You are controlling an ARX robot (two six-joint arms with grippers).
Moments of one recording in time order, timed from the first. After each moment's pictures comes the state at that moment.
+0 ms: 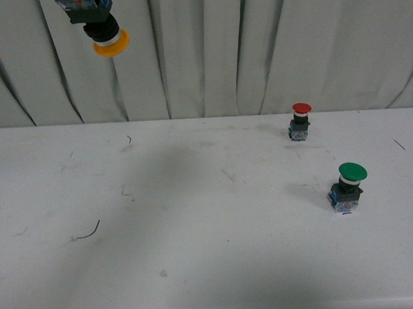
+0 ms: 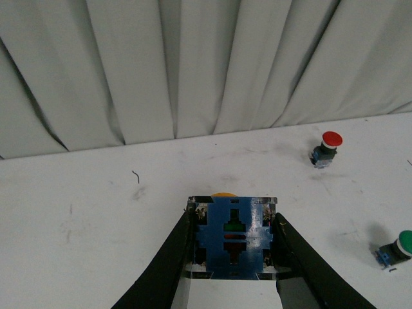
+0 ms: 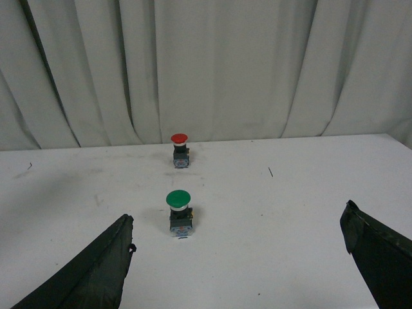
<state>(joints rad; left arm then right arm) -0.34 1.38 0.98 0.10 -0.14 -0.07 0.00 0.00 0.01 0.00 0.00 0.00</state>
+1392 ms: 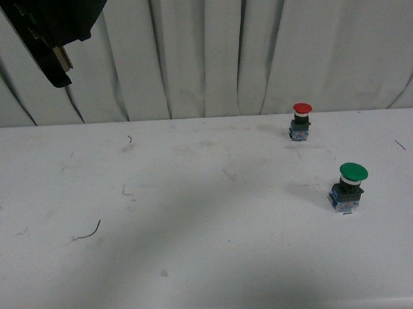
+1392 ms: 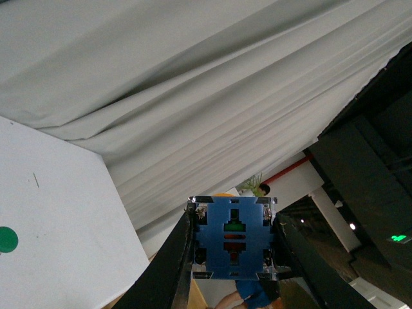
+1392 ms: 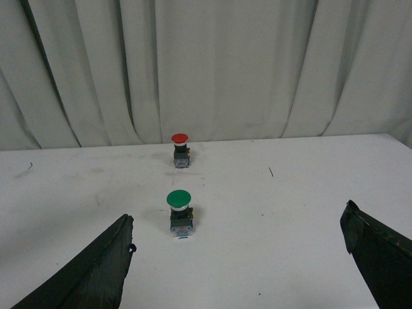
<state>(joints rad) -0.38 1.40 0.53 1.21 0.46 -1.20 0.00 0.00 0.01 0.00 0.00 0.00</state>
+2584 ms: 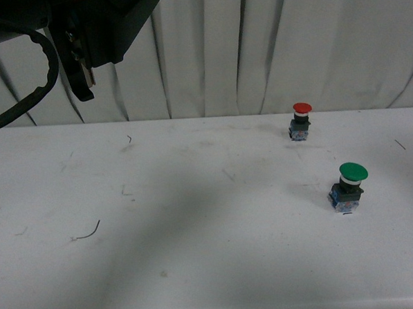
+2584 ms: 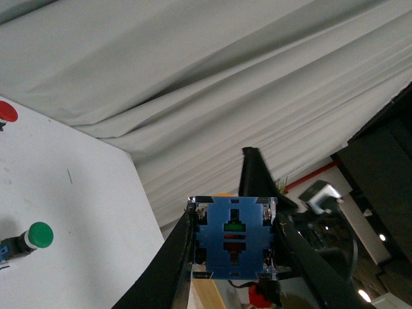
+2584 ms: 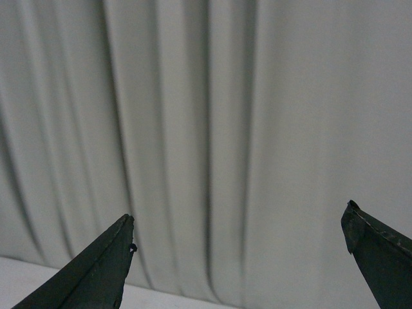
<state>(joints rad) -0.40 1.46 0.59 1.11 0.40 -1.14 -0.06 1.58 0.75 1.16 -0.37 0.13</state>
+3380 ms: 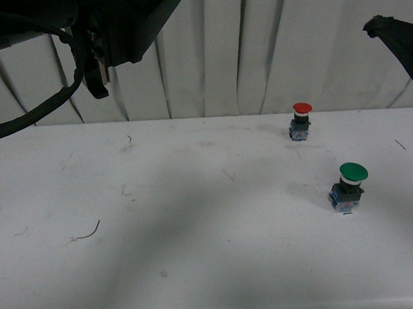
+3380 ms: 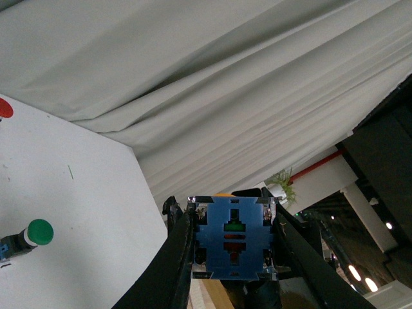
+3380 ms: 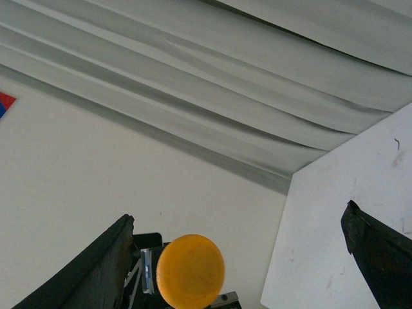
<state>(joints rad) -0.43 1.47 0.61 1.08 0.39 -1.10 0.07 1.60 0.58 1.28 -0.68 1.33</state>
